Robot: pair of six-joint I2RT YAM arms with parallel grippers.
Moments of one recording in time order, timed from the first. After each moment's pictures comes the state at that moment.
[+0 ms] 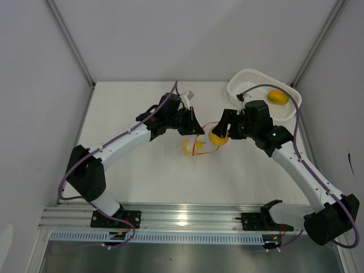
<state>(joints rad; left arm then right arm) -0.67 1.60 1.32 -0.32 0.40 -0.70 0.46 1.18 1.14 -0.55 -0.18 0.46</state>
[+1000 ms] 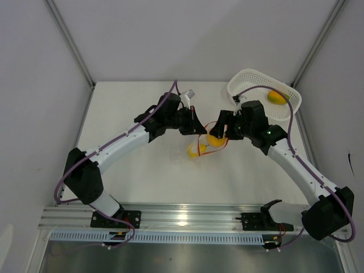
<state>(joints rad) -0.69 1.57 1.31 -0.29 0.43 -0.74 0.46 1.23 1.11 -0.50 -0.22 0.47</state>
